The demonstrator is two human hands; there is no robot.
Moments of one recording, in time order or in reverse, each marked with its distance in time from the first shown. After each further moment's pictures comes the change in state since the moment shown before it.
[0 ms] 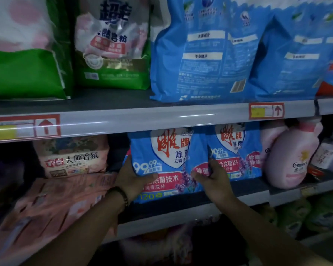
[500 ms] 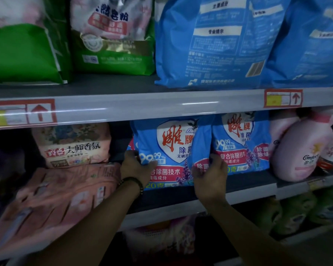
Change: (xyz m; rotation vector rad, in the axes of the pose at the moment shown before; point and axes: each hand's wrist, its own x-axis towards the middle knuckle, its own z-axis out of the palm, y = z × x) left_hand 0.020 -0.016 0.014 0.316 0.302 -0.091; right_hand -0.007 0.019 0.048 -0.336 0.306 -0.022
